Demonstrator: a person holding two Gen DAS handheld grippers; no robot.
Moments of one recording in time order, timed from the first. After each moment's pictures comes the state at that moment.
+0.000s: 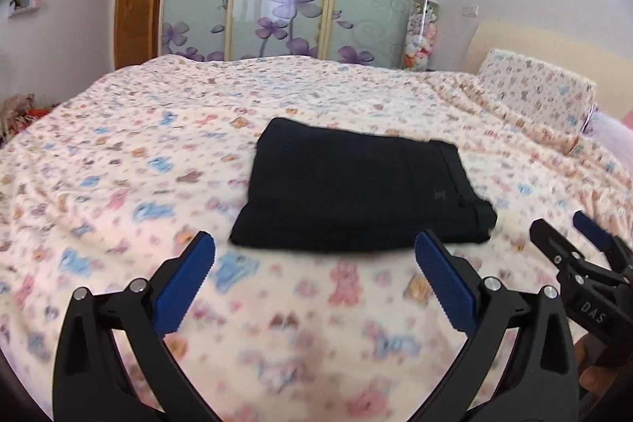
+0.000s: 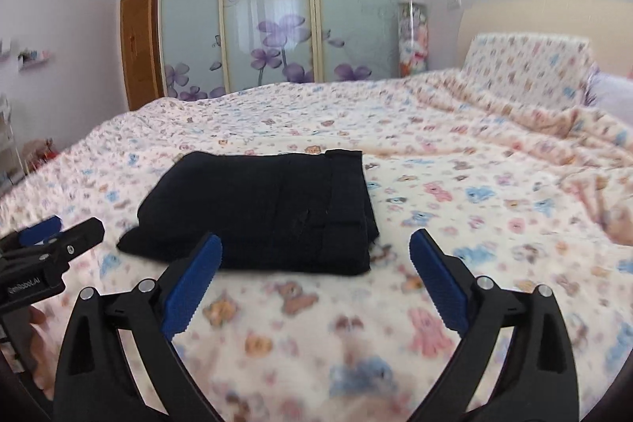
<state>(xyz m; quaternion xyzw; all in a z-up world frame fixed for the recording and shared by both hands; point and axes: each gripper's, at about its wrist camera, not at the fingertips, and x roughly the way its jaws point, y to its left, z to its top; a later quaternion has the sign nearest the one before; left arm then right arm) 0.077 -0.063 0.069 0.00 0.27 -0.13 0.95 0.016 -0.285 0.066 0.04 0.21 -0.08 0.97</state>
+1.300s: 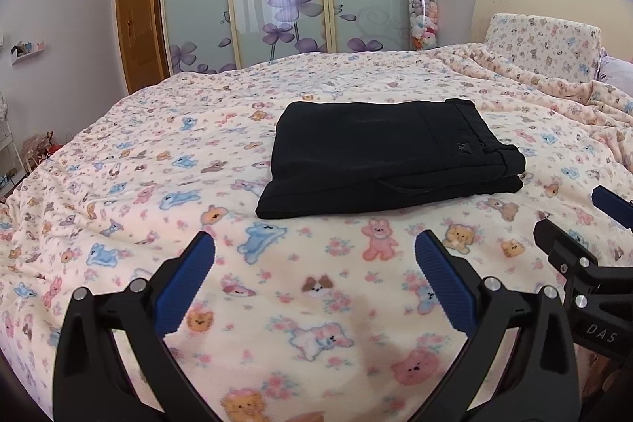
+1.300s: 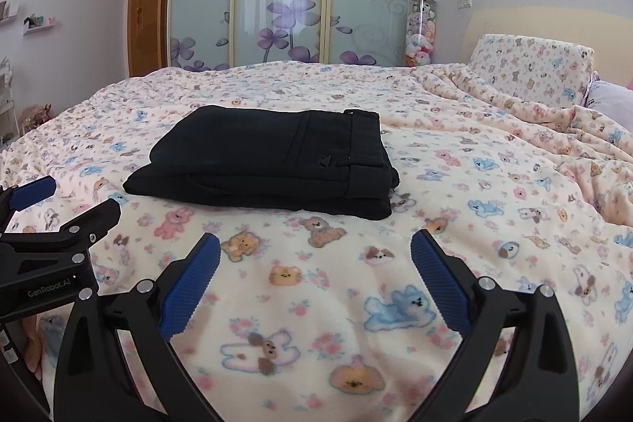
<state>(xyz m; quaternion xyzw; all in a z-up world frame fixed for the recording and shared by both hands) 0.061 -0.066 0.039 0.07 0.26 -0.10 0.96 0.006 -0.251 0.030 0.01 0.24 -0.08 0.97</state>
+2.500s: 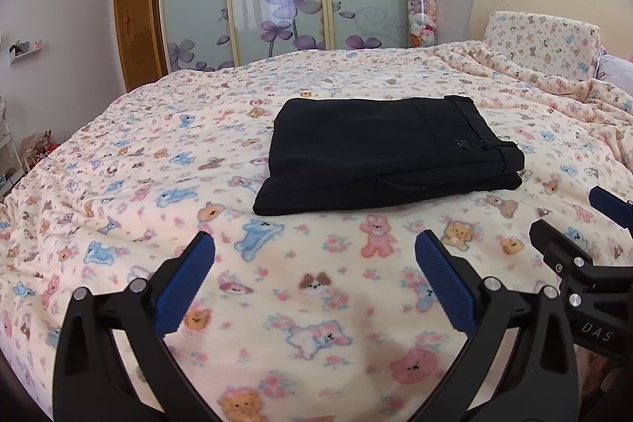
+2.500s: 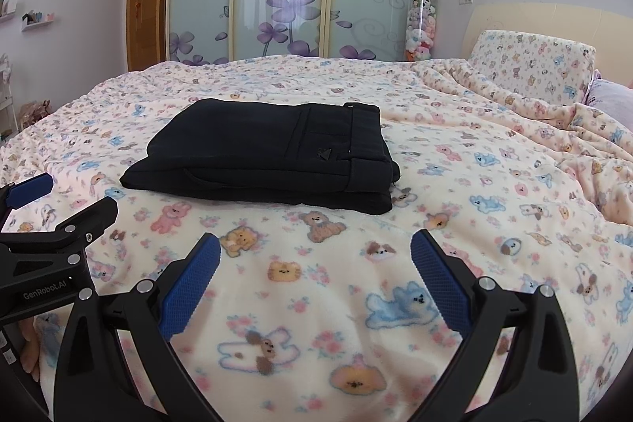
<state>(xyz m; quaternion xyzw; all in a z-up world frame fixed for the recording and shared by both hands) 0.060 -0.067 0.036 0.07 0.26 -0.10 0.96 0.007 -0.251 0.028 0.01 0.24 -0.08 0.97</state>
